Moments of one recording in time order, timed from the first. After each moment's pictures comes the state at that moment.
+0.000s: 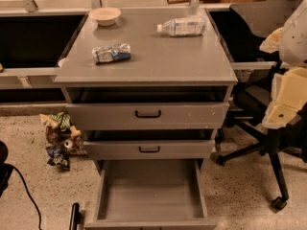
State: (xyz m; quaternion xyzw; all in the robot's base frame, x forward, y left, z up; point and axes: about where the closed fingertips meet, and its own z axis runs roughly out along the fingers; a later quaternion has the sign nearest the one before) arm 0.438 -0.216 0.977 -0.60 0.78 -0.04 0.16
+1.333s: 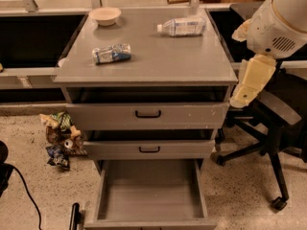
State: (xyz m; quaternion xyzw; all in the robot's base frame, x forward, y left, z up) arm 0.500 -0.181 0.969 -0.62 0.75 -0.02 0.22
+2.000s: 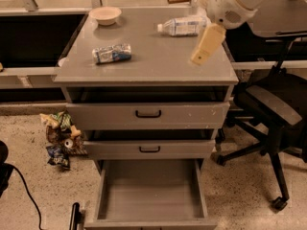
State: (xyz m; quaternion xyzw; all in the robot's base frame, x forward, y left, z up) arm 0.617 -0.115 0.991 -0.62 0.70 0.00 0.34
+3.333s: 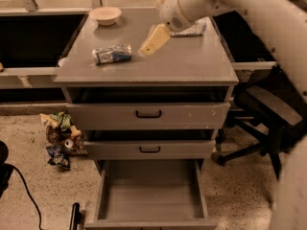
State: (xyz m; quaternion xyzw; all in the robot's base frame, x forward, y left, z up) arm 0.717 0.003 0.960 -0.59 0.66 0.11 0.45
